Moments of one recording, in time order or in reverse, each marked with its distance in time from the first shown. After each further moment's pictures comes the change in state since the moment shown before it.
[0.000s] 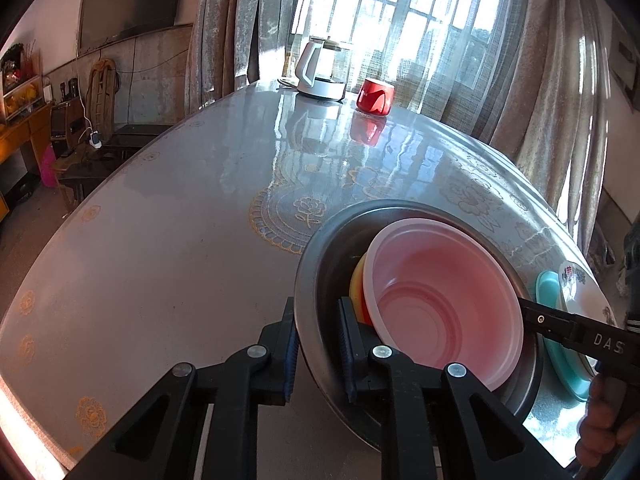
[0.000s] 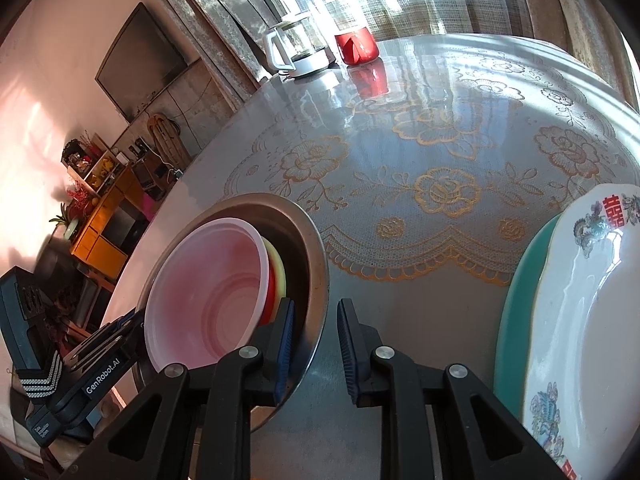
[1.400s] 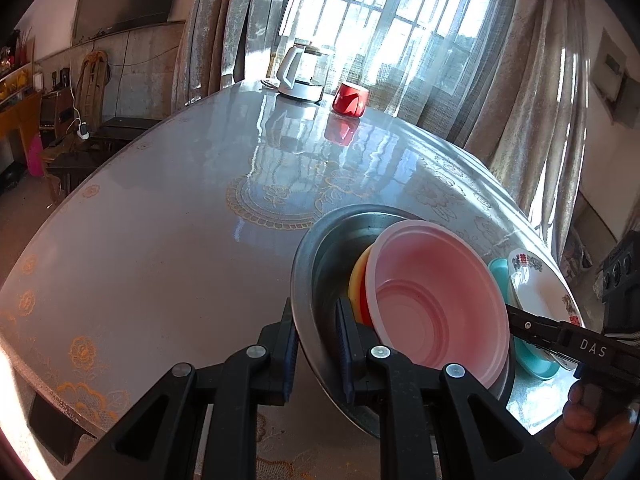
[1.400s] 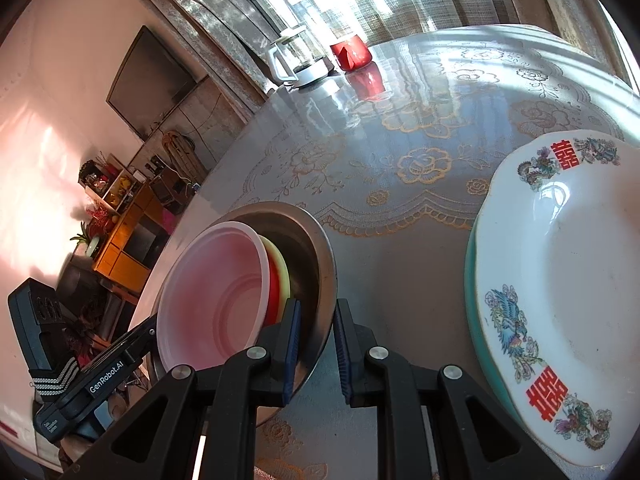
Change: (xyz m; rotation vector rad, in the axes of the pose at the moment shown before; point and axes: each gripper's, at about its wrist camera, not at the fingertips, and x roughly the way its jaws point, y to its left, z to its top) left arm -0.043 -0.014 -0.021 -0.021 -0.003 -0.093; right arm -0.042 -0.015 -0.028 0.057 -0.042 0.084
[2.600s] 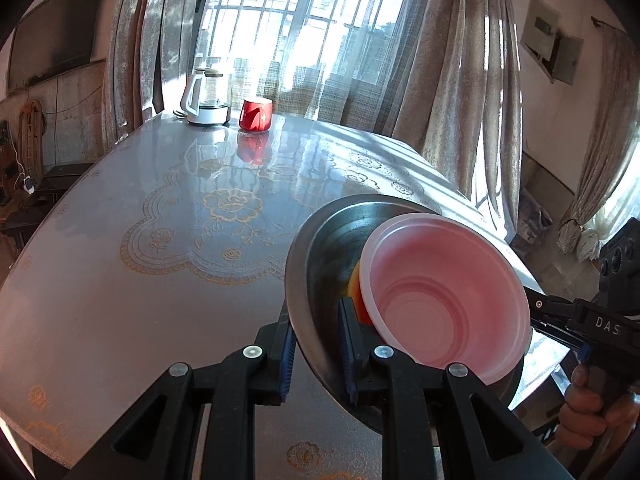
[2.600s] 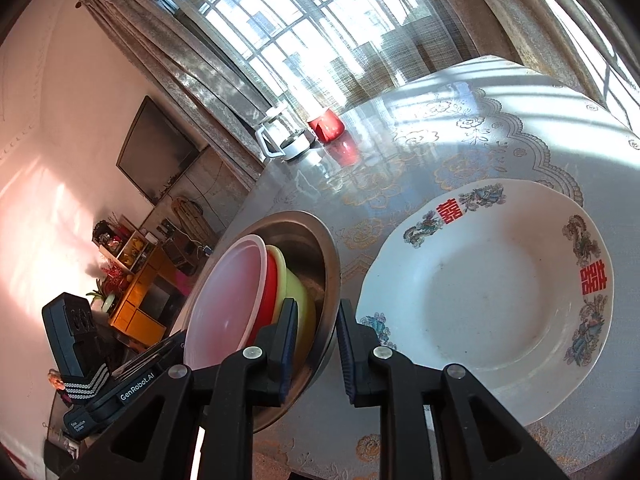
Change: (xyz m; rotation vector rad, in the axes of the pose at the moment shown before) left arm -0.010 -0.099 0.017 0.191 -0.016 -0.159; right arm -0.101 -0.050 -0.003 0.096 -0.222 0.035
